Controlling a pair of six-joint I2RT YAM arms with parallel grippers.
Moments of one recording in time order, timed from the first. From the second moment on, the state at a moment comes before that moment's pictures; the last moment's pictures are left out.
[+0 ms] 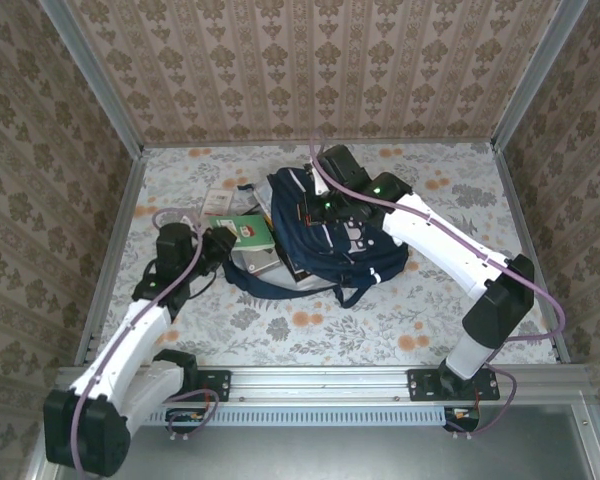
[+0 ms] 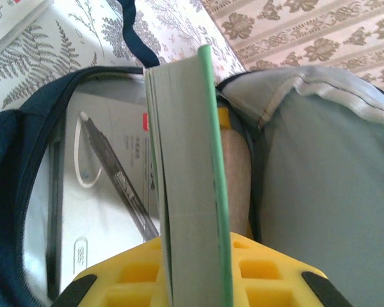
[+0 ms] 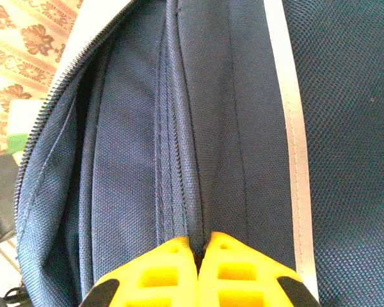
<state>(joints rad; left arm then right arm) -0.29 0.91 0.56 -0.10 0.25 -1.02 0.70 1.66 1.66 -0.80 -0.12 0.51</state>
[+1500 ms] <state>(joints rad) -0.57 1.59 0.72 0.47 0.16 -1.18 0.67 1.61 1.55 -0.69 -0.18 0.58</state>
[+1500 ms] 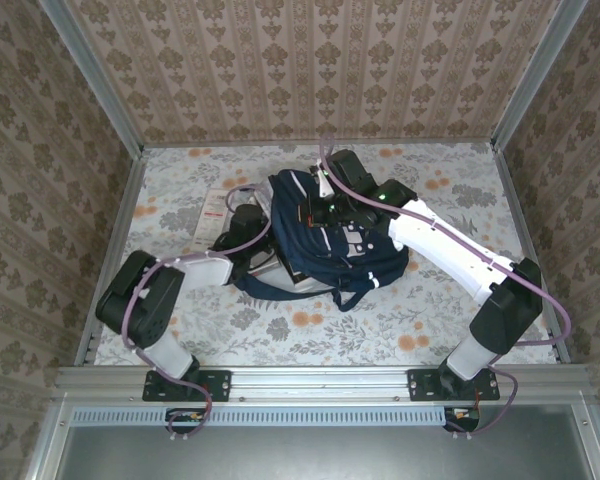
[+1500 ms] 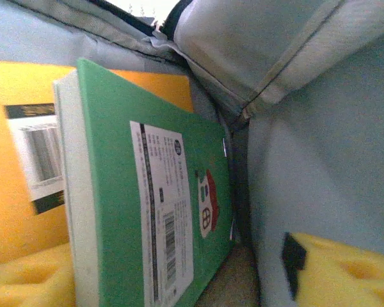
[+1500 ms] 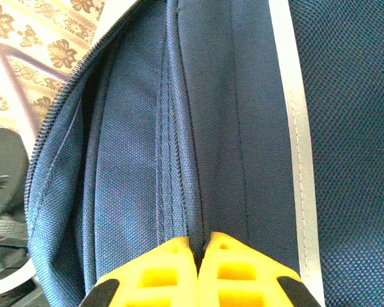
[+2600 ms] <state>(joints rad) -0.03 1.67 1.07 -0.40 0.18 -0.41 0.65 1.58 1.47 -0.61 -0.23 0.61</state>
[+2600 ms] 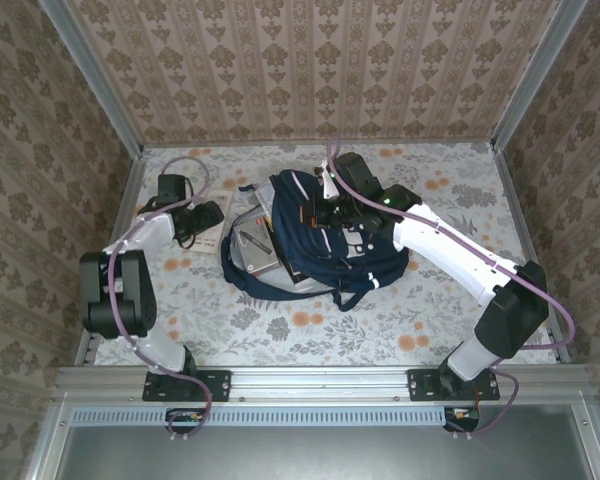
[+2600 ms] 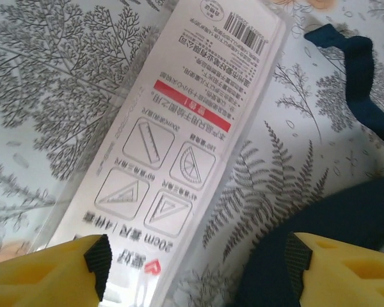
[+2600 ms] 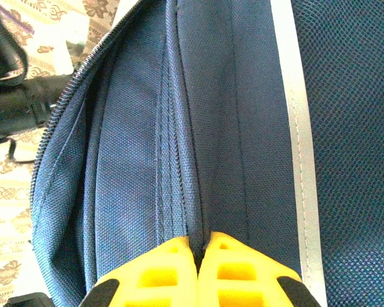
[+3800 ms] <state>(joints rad) 0.07 1.60 1.07 -0.44 0.24 -0.41 0.65 1.54 1.36 -0.52 -0.28 0.61</state>
